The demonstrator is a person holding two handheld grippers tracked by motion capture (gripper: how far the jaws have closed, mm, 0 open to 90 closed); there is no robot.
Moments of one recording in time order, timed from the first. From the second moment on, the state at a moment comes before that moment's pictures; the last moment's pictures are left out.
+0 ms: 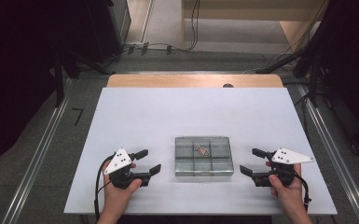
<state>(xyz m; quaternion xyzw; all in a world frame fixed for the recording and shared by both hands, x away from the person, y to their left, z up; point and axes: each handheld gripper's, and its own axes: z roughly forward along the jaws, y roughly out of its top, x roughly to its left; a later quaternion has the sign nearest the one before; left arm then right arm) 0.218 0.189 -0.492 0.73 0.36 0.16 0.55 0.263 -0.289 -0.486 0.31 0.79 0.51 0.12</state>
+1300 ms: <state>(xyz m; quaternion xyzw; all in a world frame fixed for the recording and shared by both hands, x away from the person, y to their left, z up) 0.220 0.248 -0.499 0.72 0.40 0.20 0.53 0.274 -0.363 -0.493 0.38 0.76 0.51 0.15</state>
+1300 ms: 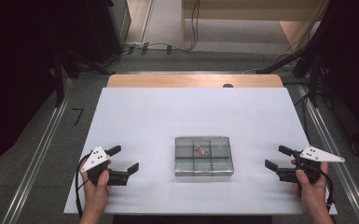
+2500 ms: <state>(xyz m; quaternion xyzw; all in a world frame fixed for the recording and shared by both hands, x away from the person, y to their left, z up) 0.220 0.263 -0.509 0.70 0.41 0.22 0.55 0.271 -0.382 -0.500 0.38 0.74 0.53 0.17</state>
